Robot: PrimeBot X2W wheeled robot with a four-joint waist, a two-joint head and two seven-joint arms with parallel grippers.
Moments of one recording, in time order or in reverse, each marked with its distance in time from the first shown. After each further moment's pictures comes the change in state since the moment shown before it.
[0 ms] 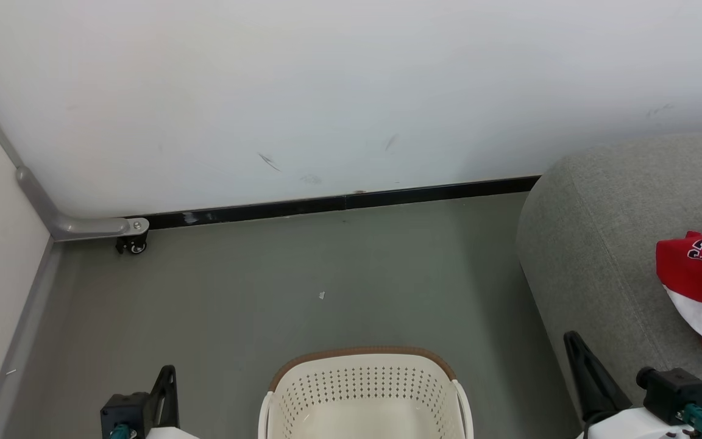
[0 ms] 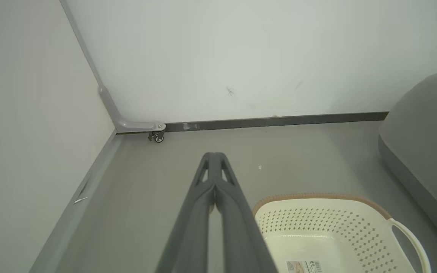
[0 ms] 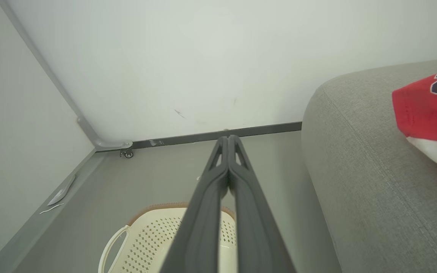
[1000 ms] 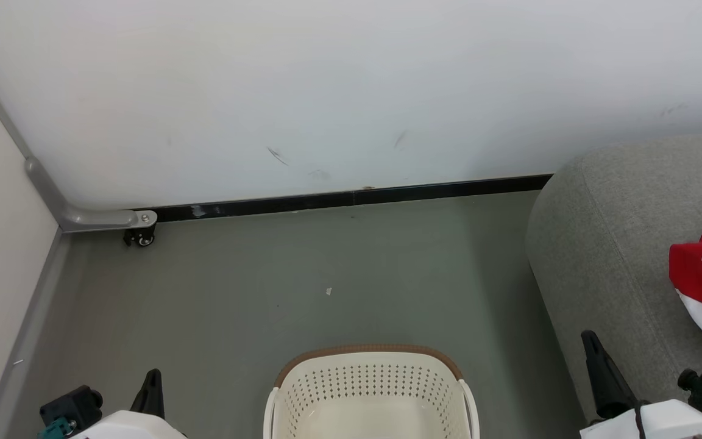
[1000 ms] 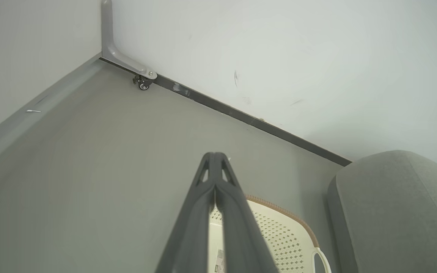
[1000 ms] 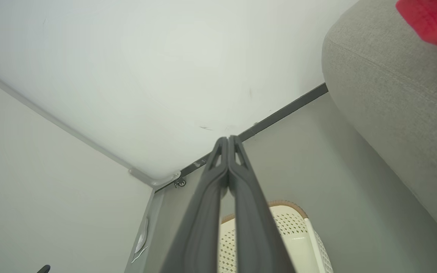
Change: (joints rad) left arm -0.002 -0.027 0.125 -0.008 -0.369 -0.114 0.117; right arm -0.002 -0.009 -0.001 -0.005 0.476 0.000 0.067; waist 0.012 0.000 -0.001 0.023
